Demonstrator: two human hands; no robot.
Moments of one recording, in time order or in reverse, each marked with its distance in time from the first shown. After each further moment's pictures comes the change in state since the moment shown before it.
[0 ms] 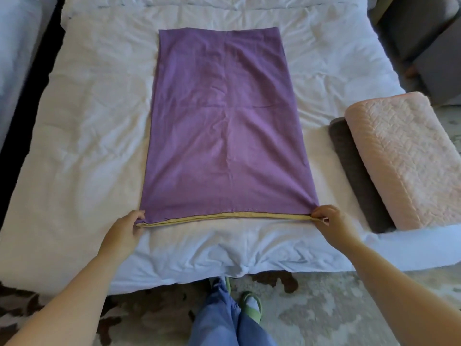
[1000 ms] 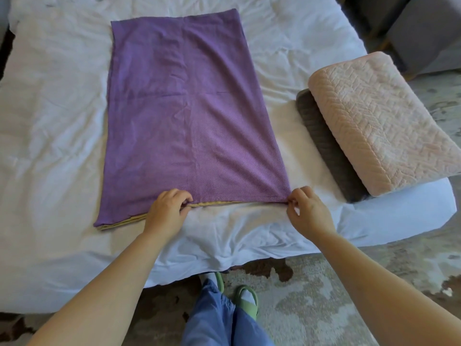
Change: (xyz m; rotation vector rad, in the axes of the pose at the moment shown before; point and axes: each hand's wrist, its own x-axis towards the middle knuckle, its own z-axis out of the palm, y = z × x) left_hand 0.006 0.150 0.093 0.169 0.059 0.439; right_hand -0.025 0.026 0.020 -0.111 0.161 -0.161
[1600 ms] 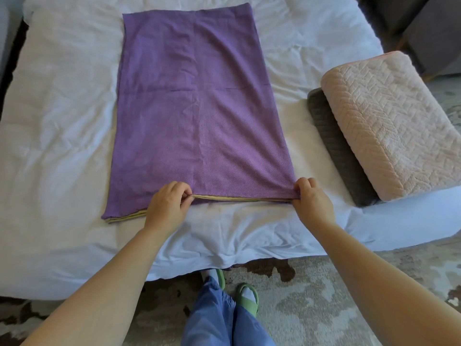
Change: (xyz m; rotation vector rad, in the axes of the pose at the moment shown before) left_hand 0.000 -0.002 -0.007 -0.016 0.162 0.044; right_hand 0.027 -0.012 -0.002 -0.086 -0.058 0.130
